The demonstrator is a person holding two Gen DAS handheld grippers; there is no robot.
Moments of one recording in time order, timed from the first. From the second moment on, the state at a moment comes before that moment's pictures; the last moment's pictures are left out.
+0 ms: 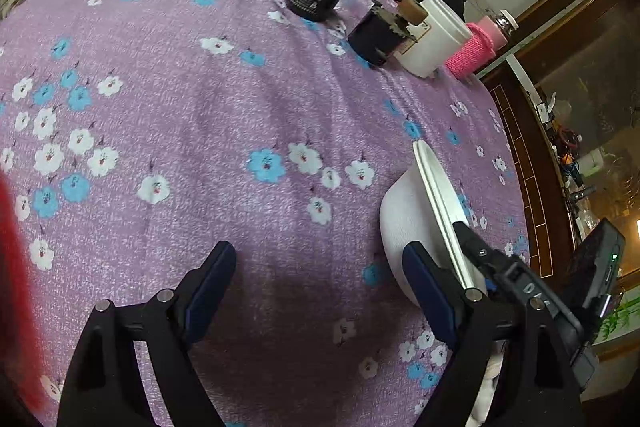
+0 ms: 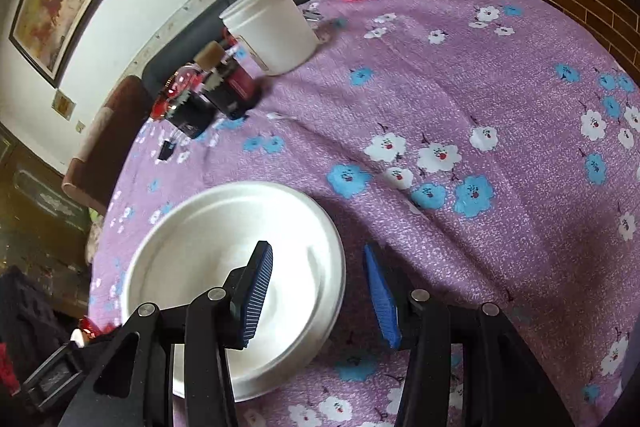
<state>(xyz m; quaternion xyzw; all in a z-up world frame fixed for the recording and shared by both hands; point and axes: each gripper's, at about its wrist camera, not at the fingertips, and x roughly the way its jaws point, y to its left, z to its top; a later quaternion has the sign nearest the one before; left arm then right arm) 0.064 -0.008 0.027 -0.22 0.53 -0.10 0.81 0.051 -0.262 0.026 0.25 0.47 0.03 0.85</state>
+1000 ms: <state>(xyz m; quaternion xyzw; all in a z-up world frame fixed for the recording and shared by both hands) 0.032 0.060 0.064 -0.24 0.45 -0.06 0.86 0.028 -0.276 0.064 0.31 0.37 0.10 0.87</state>
